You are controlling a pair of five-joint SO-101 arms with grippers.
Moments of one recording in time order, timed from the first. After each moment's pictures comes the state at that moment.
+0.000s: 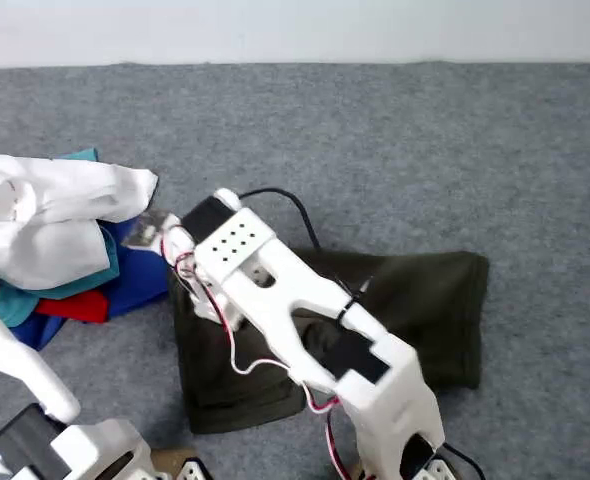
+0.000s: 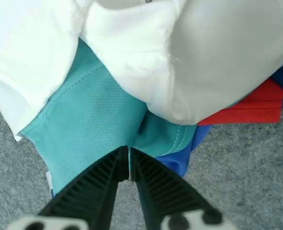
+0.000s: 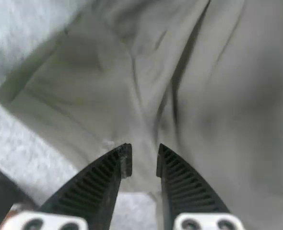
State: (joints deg) left arm -50.1 -8.2 16.6 74.9 -44.0; right arm -49.2 24.5 -19.3 100.5 18.9
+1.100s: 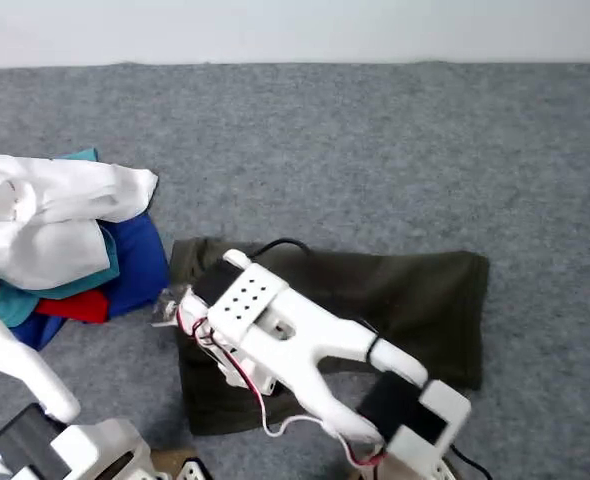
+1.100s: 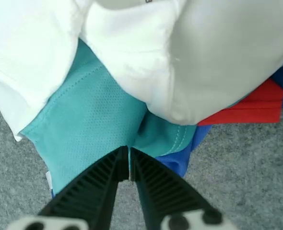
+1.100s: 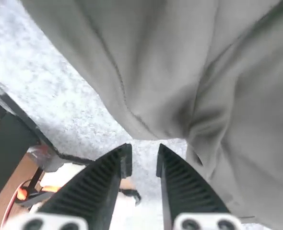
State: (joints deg) left arm -50.1 -8.2 16.6 74.9 -44.0; right arm -56.0 5.8 9.8 97.8 18.4
